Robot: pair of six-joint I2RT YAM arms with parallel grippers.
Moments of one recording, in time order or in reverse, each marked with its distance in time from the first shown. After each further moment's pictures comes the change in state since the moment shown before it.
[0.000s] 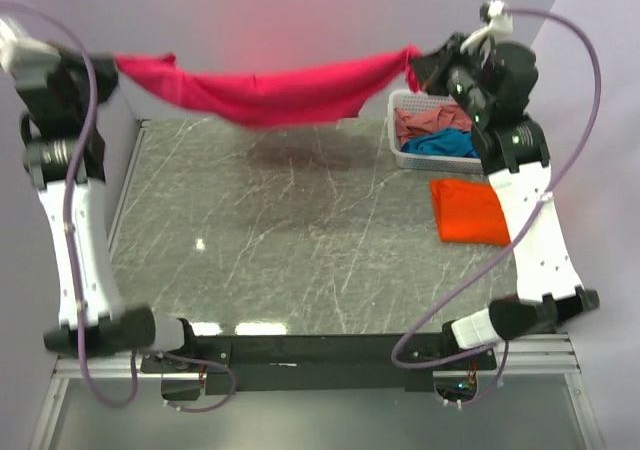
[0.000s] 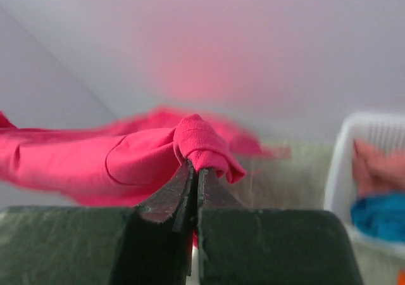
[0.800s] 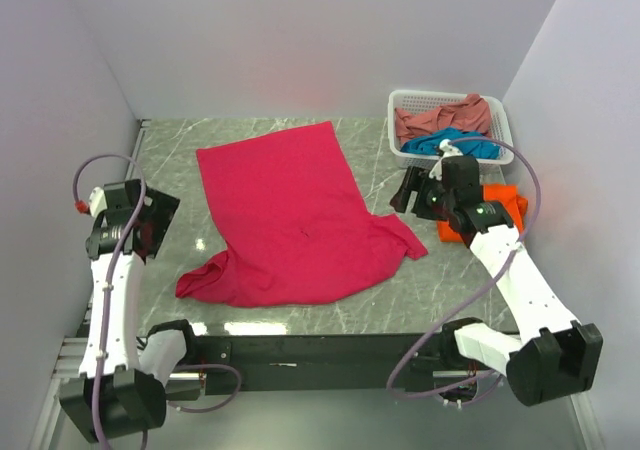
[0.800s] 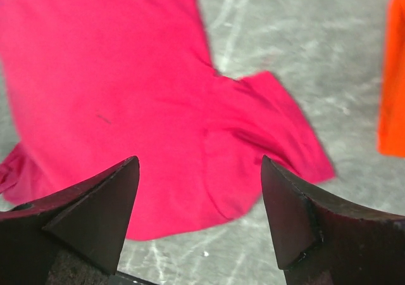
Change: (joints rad) left arm -0.006 -0.499 -1.031 -0.310 -0.124 -0.193; right arm -0.025 -0.338 -0.945 -0.151 0.018 0.019
